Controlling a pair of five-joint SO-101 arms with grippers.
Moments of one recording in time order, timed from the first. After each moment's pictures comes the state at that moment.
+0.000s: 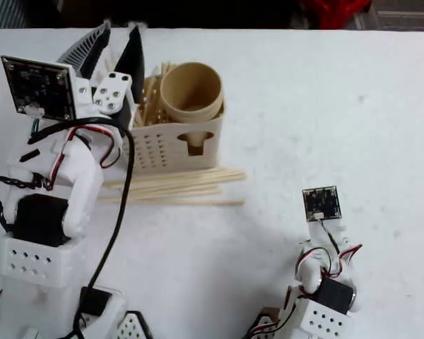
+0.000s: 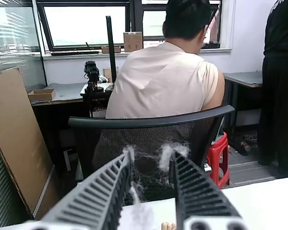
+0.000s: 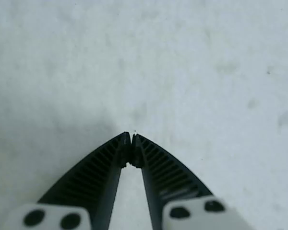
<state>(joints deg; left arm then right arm) 5.7 -47.3 21.7 32.7 -1.5 19.1 -102.6 96.5 71.0 31.1</state>
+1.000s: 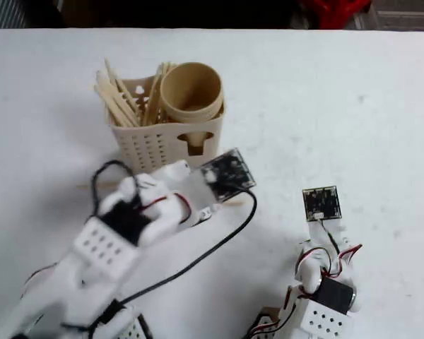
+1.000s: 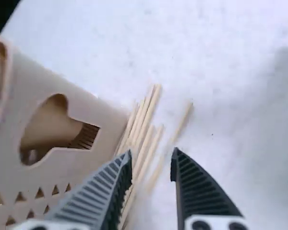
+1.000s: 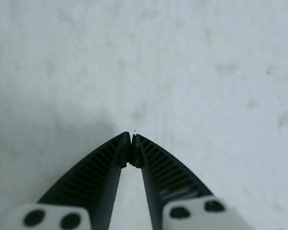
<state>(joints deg) 30.1 -44.0 46.5 58.0 -29.4 19.1 -102.6 96.5 71.0 31.1</state>
